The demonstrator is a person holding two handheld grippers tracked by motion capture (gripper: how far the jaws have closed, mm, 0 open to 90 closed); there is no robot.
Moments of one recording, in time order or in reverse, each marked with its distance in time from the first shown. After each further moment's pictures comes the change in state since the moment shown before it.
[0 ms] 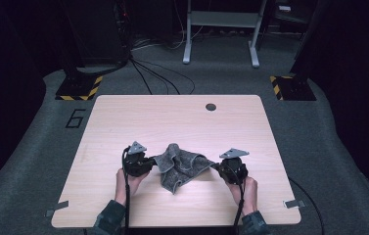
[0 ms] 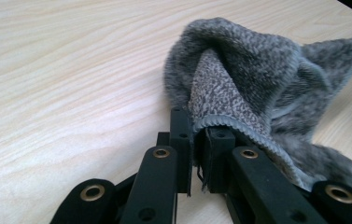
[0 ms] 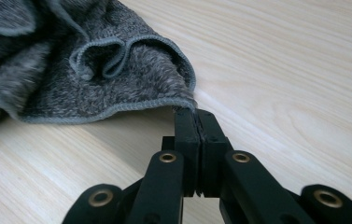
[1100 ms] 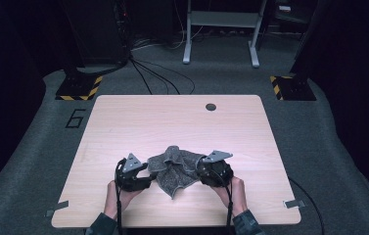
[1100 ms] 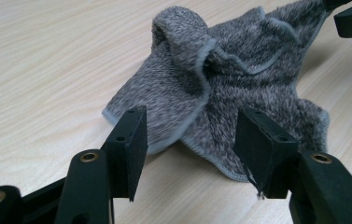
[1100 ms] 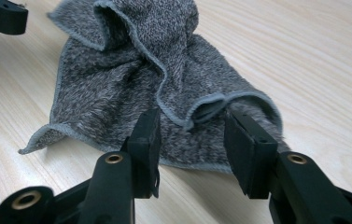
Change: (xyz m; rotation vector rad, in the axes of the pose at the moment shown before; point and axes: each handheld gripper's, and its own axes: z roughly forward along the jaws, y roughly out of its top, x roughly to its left) left arm -0.030 -0.024 -0.037 0.008 0.049 0.179; right arm 0.047 0.020 0.004 -0.034 0.115 -0.143
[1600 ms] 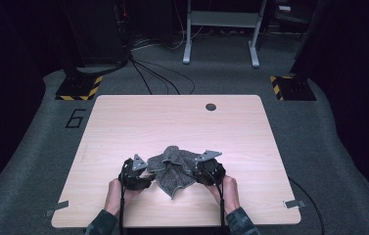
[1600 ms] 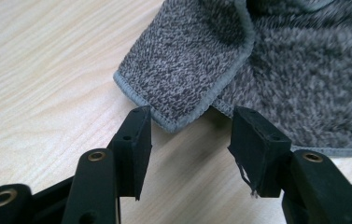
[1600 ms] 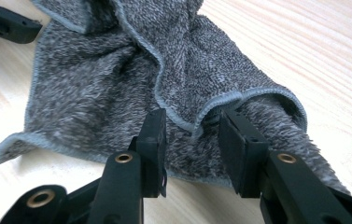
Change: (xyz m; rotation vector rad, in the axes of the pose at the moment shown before) left arm 0.011 -0.009 0.026 0.164 0.068 0.071; right arm 0.004 0.003 0.028 0.076 -0.027 0.002
